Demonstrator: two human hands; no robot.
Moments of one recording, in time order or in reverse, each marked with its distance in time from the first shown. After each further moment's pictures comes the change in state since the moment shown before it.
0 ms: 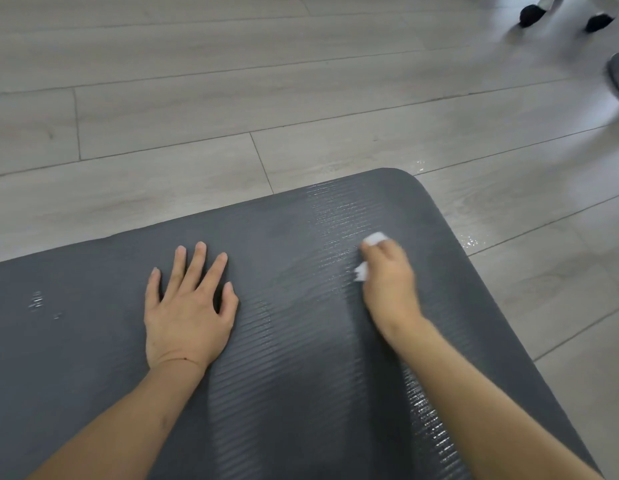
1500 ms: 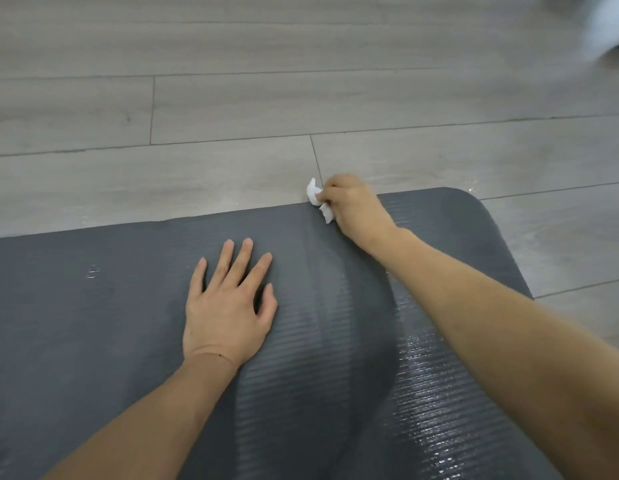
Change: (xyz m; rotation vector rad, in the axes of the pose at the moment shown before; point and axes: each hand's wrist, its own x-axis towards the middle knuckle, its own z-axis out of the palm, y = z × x) left_hand -0.002 -0.003 0.006 -0.024 0.054 0.012; right_hand 0.130 -0.110 0.054 -0.177 -0.352 -0.657
